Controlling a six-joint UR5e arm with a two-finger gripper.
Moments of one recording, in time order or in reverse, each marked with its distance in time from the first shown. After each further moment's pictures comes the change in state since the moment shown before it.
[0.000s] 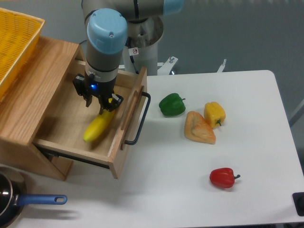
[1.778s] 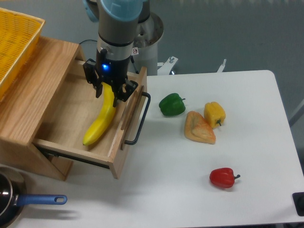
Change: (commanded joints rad) arm 0.132 0.063 0.066 -0.017 0.002 0.176
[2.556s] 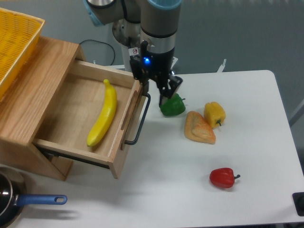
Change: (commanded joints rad) arm 0.109 -0.014 -0.005 0.092 0.233 0.286
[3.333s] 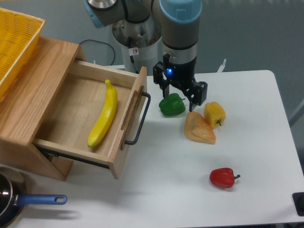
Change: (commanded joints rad) arm 0.035 -0.052 -0.005 0.064 0.041 0.043
